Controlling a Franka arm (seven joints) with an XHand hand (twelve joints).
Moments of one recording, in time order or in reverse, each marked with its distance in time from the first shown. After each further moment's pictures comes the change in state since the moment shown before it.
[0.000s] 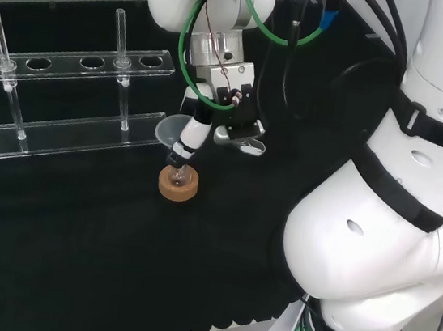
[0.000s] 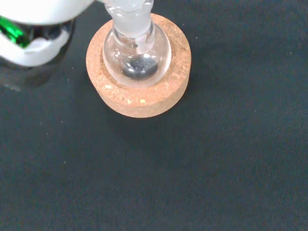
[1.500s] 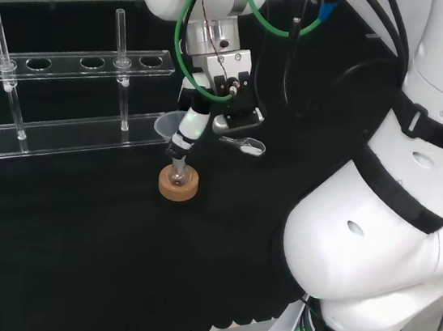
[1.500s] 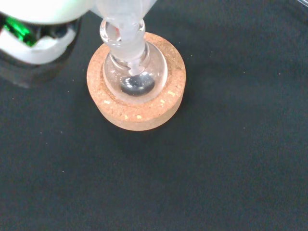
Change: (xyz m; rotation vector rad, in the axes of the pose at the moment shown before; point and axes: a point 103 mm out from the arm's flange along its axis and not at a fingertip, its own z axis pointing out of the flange) arm 0.001 -0.002 -0.019 -0.002 -0.039 -0.006
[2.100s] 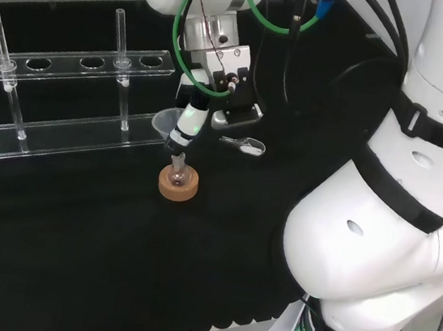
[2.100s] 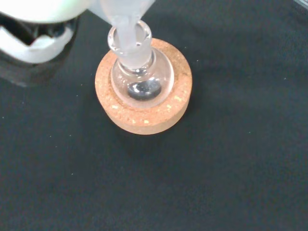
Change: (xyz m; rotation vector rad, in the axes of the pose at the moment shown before) arm 0.003 0.001 -0.005 0.008 0.011 -0.015
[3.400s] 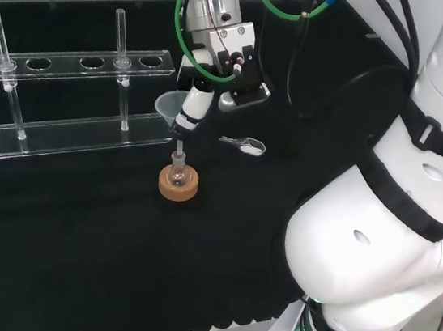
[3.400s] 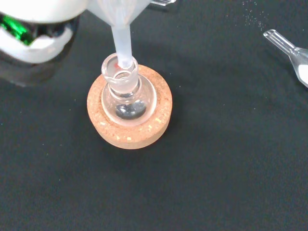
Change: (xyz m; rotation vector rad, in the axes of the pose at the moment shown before) arm -0.007 -0.019 -0.034 -0.031 -0.075 -0.029
